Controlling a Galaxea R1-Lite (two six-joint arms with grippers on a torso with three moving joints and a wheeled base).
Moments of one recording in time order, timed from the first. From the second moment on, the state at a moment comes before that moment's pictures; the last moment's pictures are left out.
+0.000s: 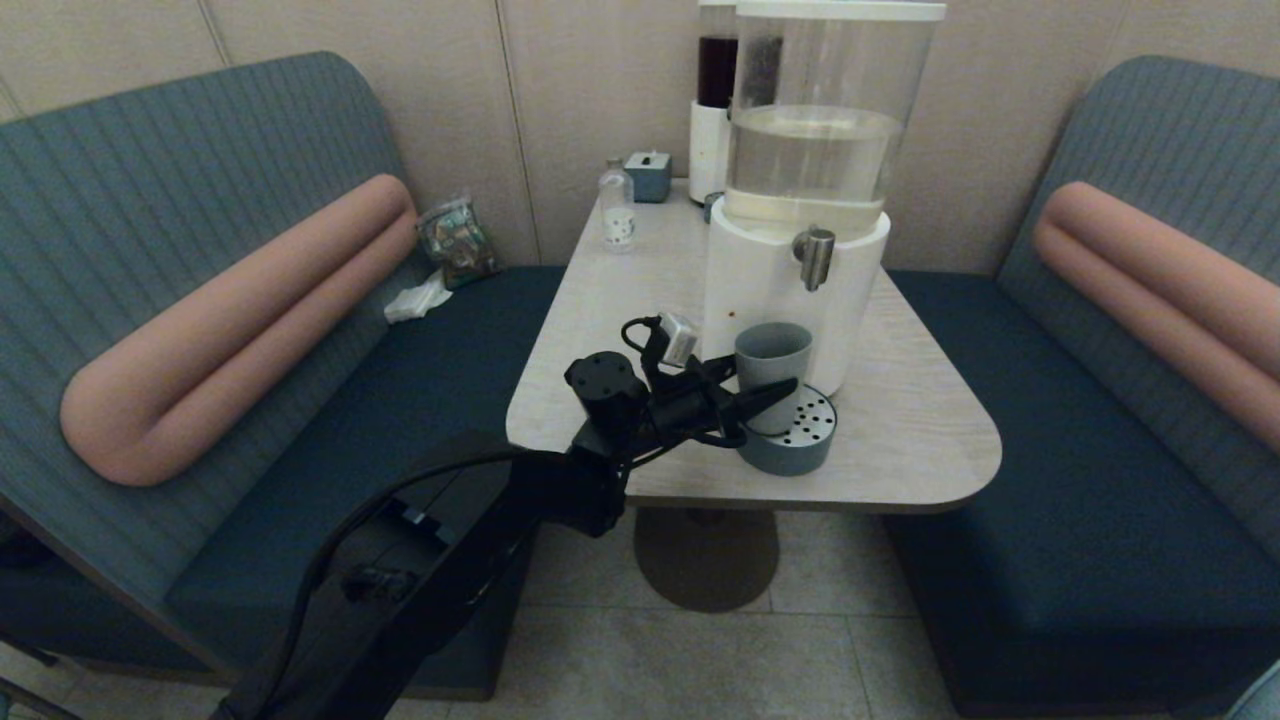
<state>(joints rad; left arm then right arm) -0.52 2.75 -1.94 -1.24 -0.70 -0.25 0.00 0.00 0.00 0.02 0.02 -0.09</state>
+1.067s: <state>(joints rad) -0.52 2.75 -1.94 -1.24 -0.69 -0.24 0.00 0.00 0.00 0.02 0.02 -0.09</state>
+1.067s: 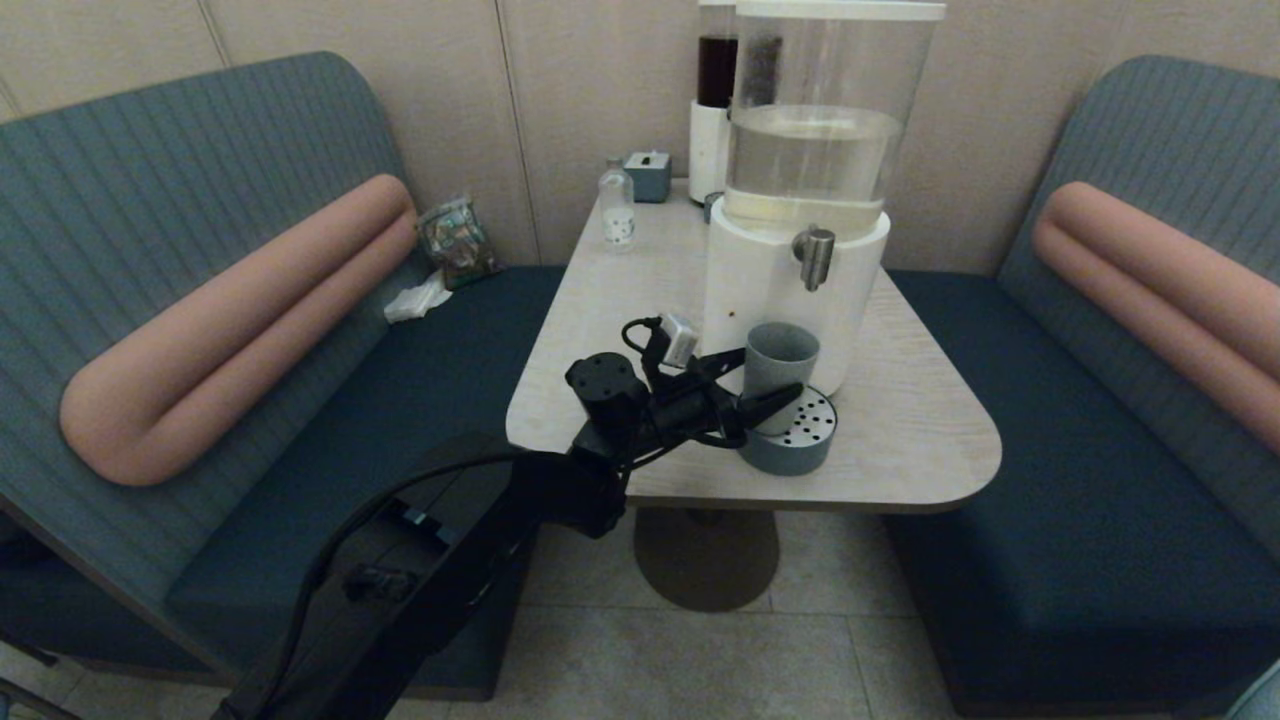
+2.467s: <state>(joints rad) -0.46 2.55 -1.56 -1.39 -0.69 -0.24 0.00 0.00 0.00 0.02 0.02 -0.09</state>
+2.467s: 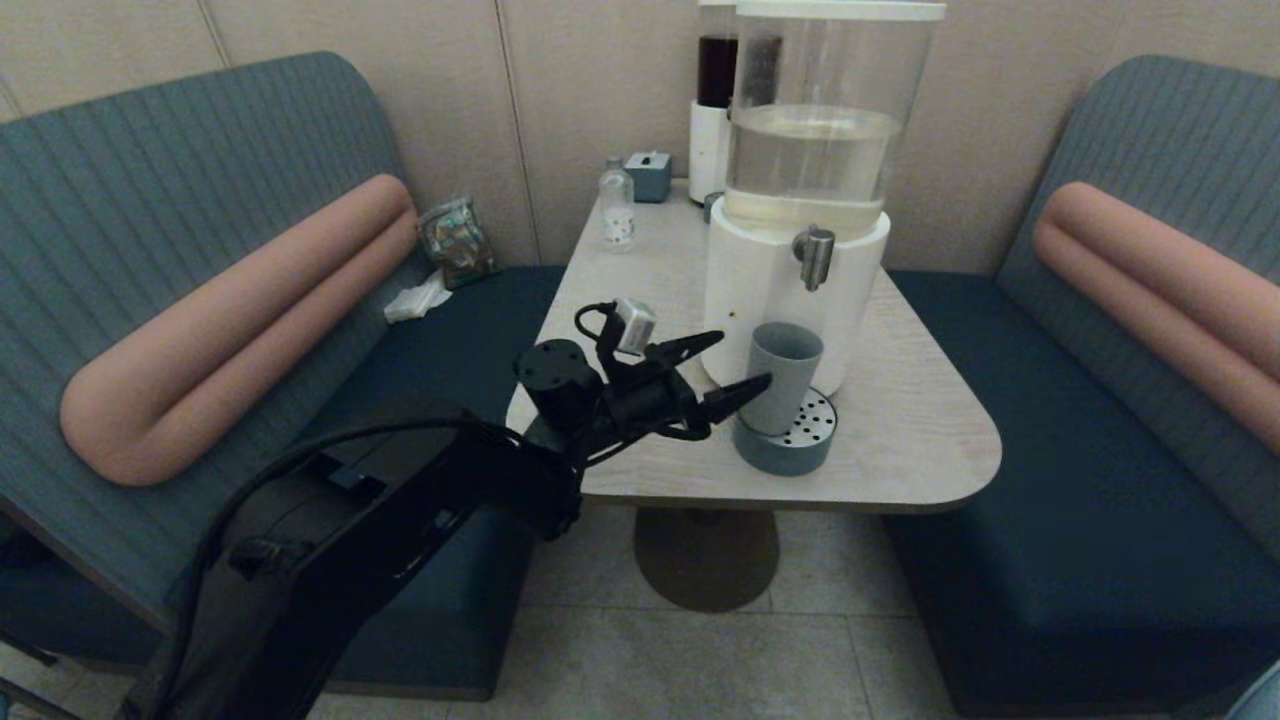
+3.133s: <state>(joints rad) -0.27 2.09 -1.13 -1.47 -0.65 -0.24 0.00 0.00 0.00 0.02 0.02 -0.08</state>
